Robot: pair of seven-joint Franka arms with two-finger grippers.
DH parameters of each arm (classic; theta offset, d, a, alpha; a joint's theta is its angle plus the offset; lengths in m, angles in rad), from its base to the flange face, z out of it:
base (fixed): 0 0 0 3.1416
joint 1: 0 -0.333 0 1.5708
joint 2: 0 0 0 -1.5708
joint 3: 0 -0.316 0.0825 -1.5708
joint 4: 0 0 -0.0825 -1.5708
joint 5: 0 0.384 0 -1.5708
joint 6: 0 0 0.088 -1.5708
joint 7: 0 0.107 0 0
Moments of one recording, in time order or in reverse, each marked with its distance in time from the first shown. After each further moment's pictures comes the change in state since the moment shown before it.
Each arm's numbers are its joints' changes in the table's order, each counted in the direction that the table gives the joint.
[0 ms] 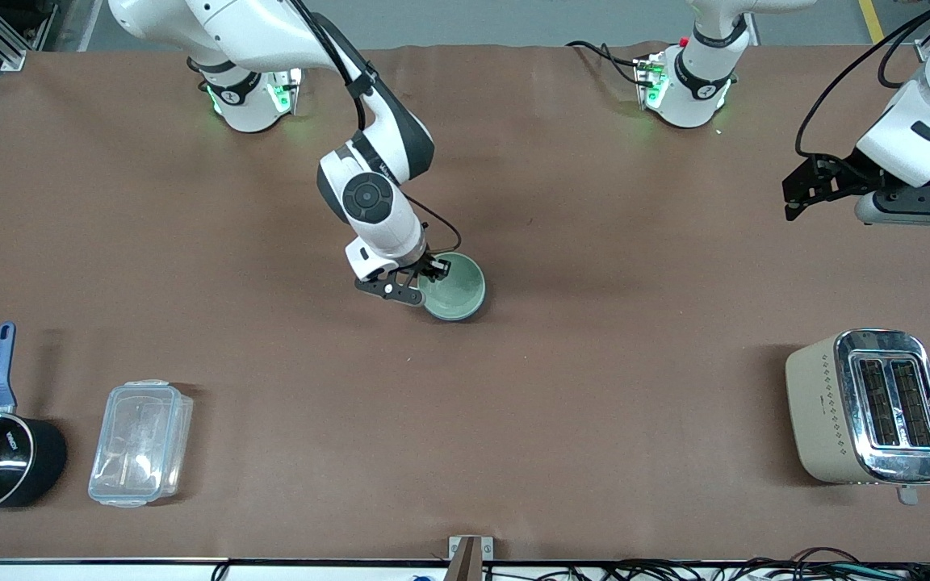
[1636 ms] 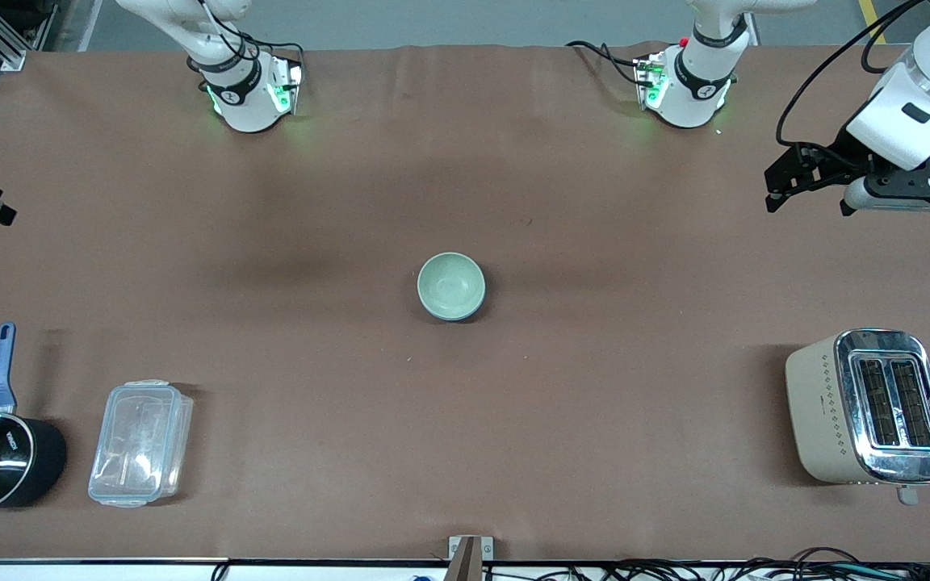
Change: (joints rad) left arm 0.007 -0.021 0.018 0.003 -0.042 -0.006 -0.066; right arm 0.811 -0.494 0.014 0.331 -0.176 0.828 -0.850
